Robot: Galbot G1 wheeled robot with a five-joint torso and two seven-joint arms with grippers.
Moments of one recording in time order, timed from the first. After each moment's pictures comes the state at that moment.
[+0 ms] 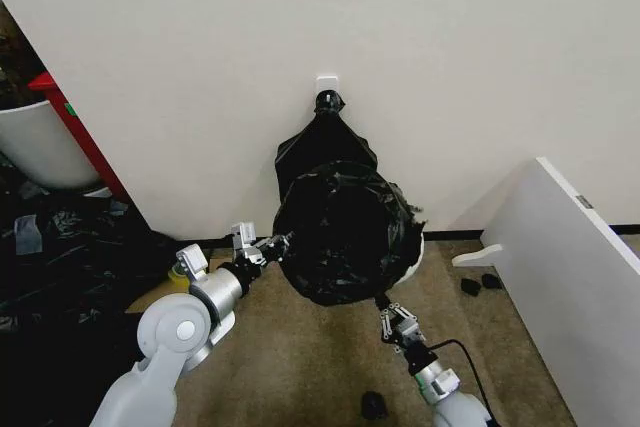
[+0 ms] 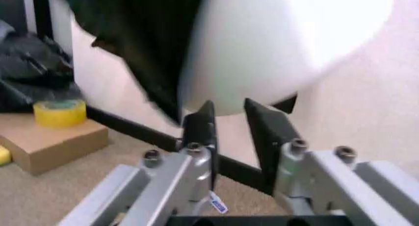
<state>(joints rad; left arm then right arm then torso) 1.23 -1.21 -0.43 -2.09 -1.03 0.49 -0.05 -1.33 1.11 0.17 1.43 0.23 0.77 -0.17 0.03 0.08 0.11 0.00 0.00</state>
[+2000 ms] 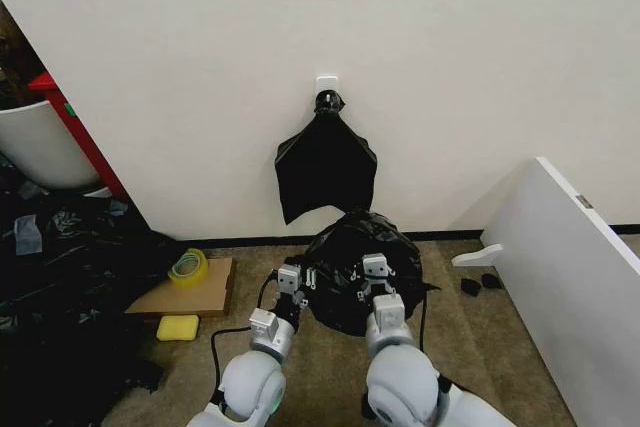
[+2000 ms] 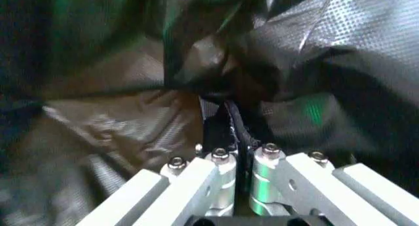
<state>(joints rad) 1.32 -1.33 -0.11 -1.85 -0.19 -0.11 -0.09 -1.06 1.12 -0.25 2.01 0.39 -0.35 0.83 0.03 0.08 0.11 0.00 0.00</state>
